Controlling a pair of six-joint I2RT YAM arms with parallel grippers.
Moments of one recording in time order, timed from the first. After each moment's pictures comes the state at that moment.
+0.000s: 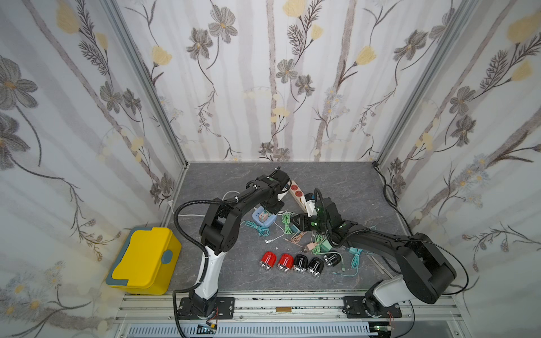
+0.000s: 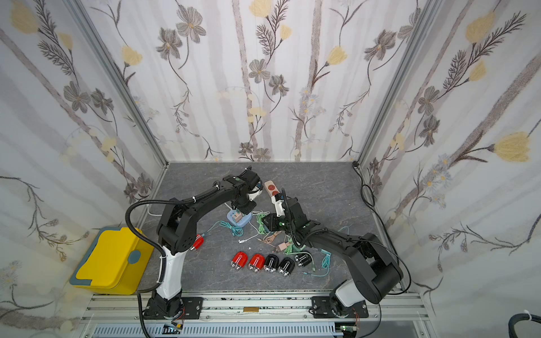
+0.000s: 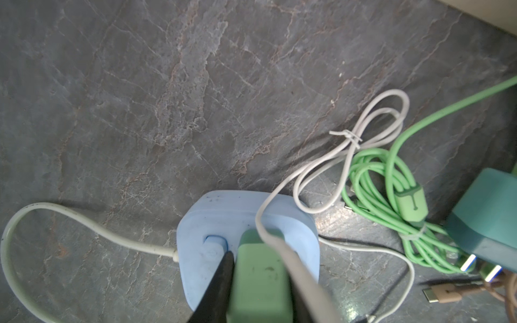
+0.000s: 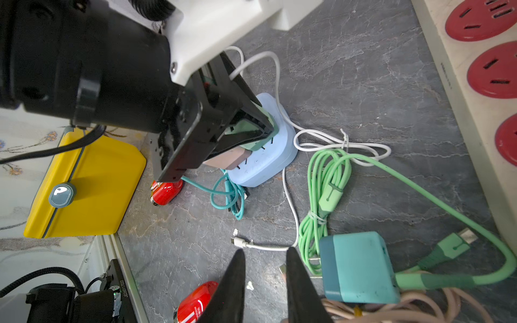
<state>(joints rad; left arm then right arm) -0.62 2.12 1.75 -0.97 -0.08 0.12 0.63 1.49 0.73 0.17 -0.34 0.57</state>
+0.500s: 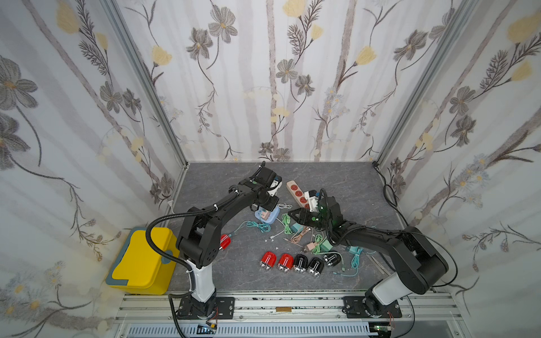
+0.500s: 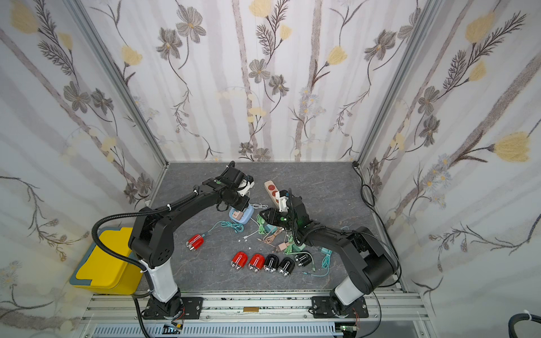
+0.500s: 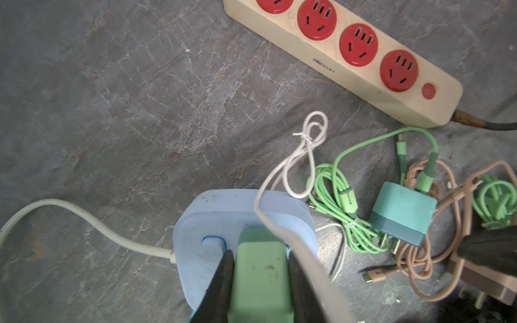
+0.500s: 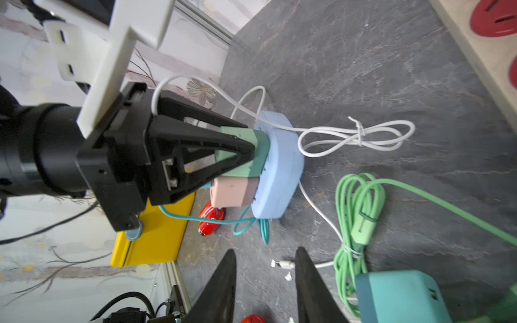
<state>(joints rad) -0.55 1.84 1.46 -0.69 0.12 0.02 0.57 1.59 0.70 0.49 -0.48 0.84</state>
